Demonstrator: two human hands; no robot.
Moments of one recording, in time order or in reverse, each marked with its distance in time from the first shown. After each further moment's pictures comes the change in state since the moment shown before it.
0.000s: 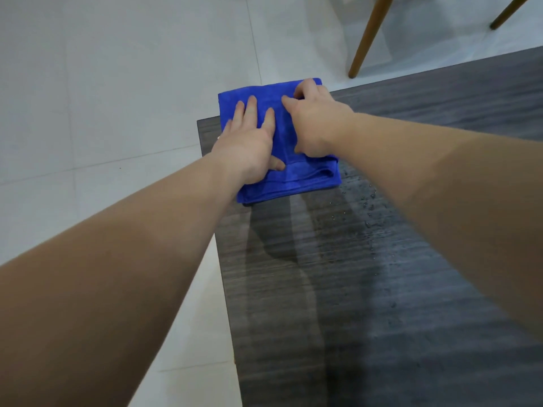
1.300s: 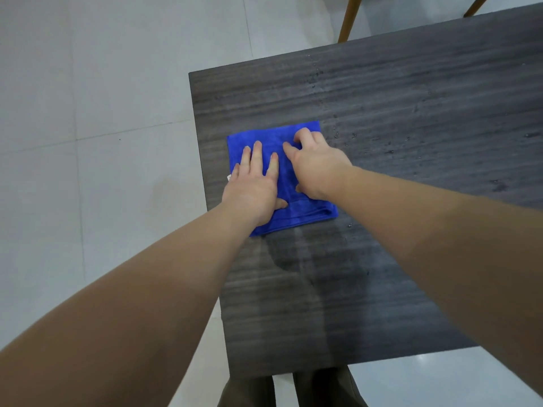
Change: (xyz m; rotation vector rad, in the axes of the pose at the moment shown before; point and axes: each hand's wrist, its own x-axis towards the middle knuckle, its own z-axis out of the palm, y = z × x) left_hand -0.145 0.068 0.105 0.079 -0.080 -0.020; right_hand -0.171 -0.006 0.071 -0.138 -0.085 -0.022
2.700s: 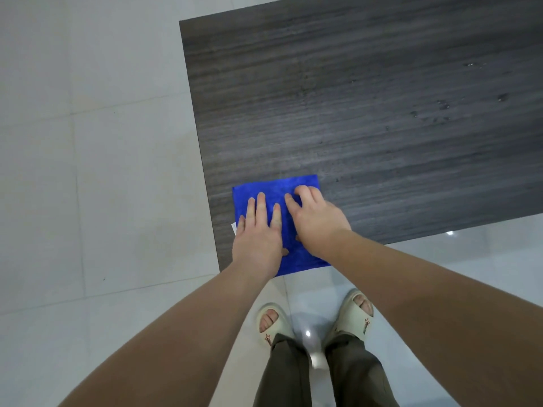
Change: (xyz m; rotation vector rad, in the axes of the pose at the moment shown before) left_hand -0.210 0.080 0.154 -0.034 -0.024 -0.002; right_hand -0.236 -0.063 0.129 0.030 0.036 -0.026
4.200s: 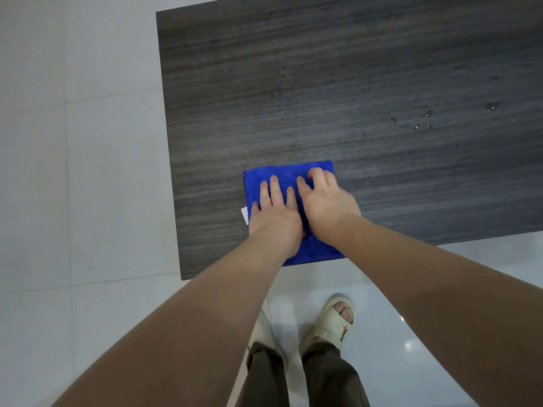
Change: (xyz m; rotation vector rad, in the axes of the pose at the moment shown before) left_hand 0.053 0.100 -0.038 -0.054 -0.124 -0.082; right_hand 0.002 0.091 -0.019 0.053 -0.019 0.063
